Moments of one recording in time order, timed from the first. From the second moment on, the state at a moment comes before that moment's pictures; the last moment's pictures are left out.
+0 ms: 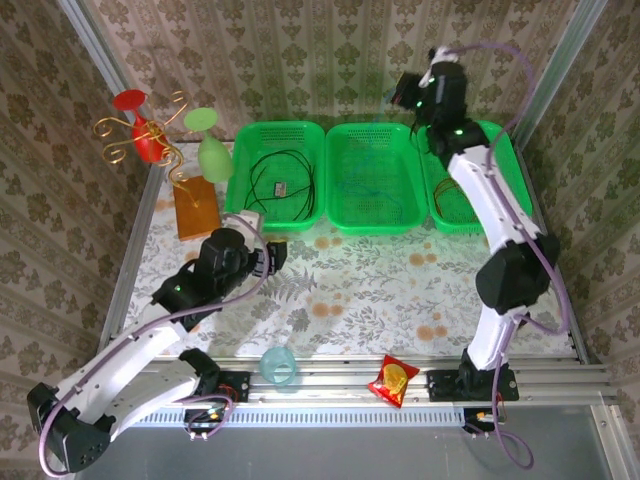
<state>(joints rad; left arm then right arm) -0.73 0.82 0.76 -0.43 -0.21 -0.30 0.22 1.89 1.92 -0.28 0.07 0.48</state>
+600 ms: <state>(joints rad) -0.77 0.71 0.75 -0.45 -0.28 -0.41 0.33 2.21 1.92 -0.78 0.14 0.32</state>
